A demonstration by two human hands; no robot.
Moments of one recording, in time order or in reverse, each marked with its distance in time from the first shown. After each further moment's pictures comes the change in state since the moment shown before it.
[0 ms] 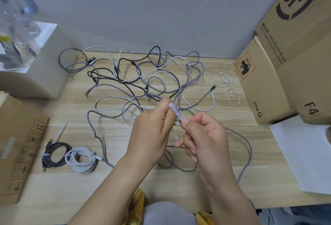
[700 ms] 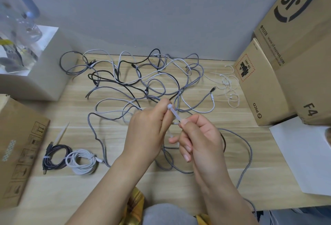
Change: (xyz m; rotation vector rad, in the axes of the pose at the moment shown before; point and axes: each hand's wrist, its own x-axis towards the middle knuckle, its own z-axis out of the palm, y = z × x) left_hand 0.005 -0.009 -0.003 0.206 0.067 0.085; right_hand -0.001 0.006 0.004 0.049 -0.007 0.063
